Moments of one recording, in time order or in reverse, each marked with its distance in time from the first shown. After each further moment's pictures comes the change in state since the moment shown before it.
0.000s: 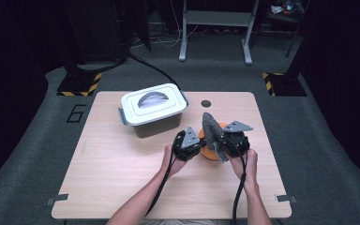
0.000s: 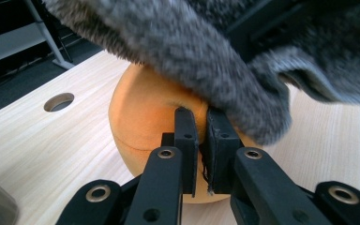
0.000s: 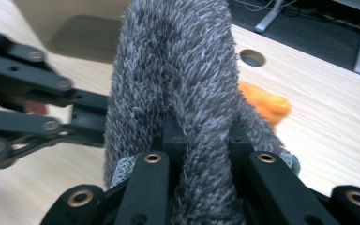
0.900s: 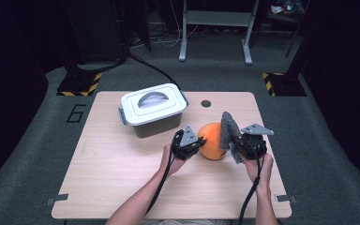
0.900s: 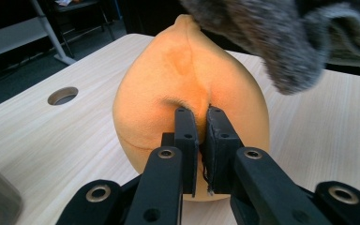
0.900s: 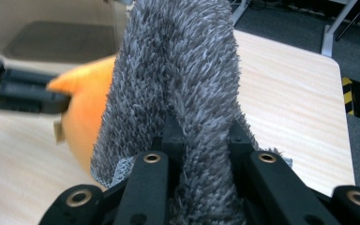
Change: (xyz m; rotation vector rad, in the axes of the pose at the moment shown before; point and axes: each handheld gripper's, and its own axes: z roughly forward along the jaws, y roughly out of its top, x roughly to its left) left arm 0.007 -0.003 0.000 0.013 0.011 -0.028; right arm -0.032 -0.026 -0.026 -0.016 -0.083 0.098
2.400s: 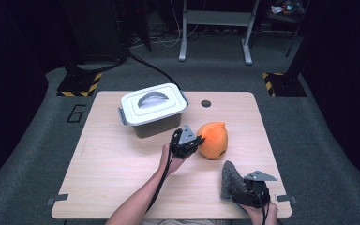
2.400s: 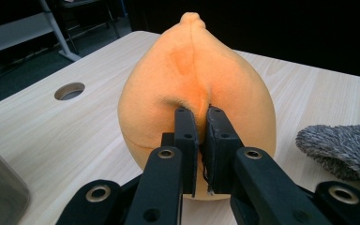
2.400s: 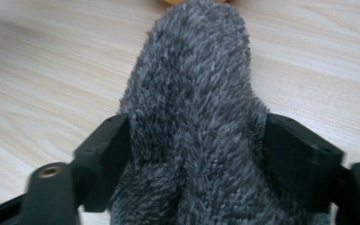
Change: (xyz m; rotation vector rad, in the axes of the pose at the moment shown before) left arm 0.005 -0.001 -0.001 0.005 0.017 -0.013; right arm 0.031 -0.123 -0.034 0.200 0.127 0.113
